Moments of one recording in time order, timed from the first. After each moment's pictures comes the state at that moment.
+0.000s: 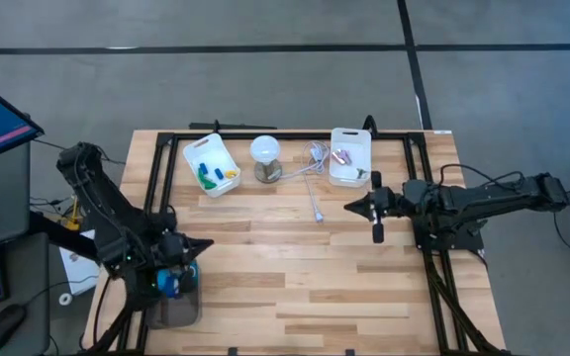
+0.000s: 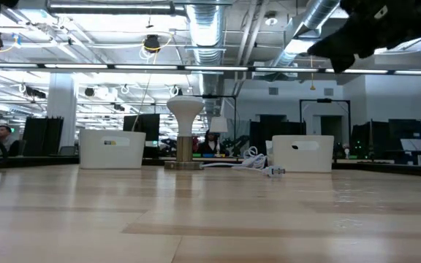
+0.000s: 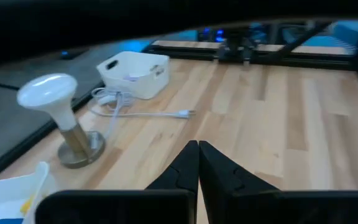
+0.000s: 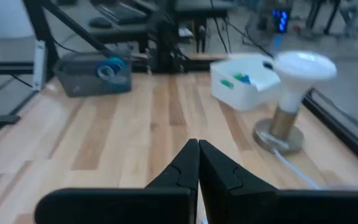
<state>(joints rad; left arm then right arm) -1.00 1.12 0.84 -0.81 -1.26 -0.99 0.07 0.71 0.38 0.10 0.13 0.01</state>
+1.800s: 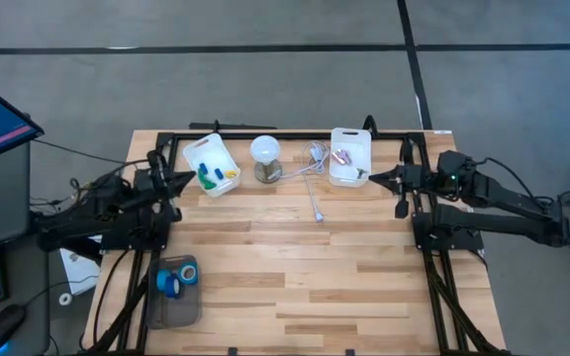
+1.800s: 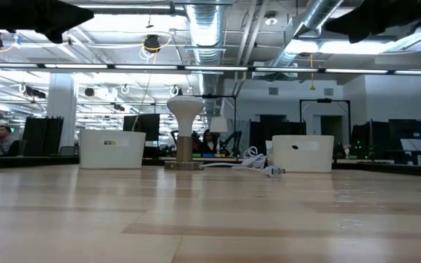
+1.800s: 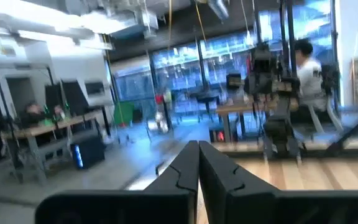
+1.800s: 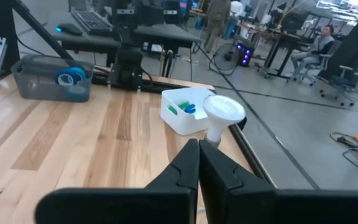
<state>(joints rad) 0.20 0.00 0.27 -0.04 -0.18 0.20 -0.29 0.44 0.55 -0.27 -0.11 -0.27</state>
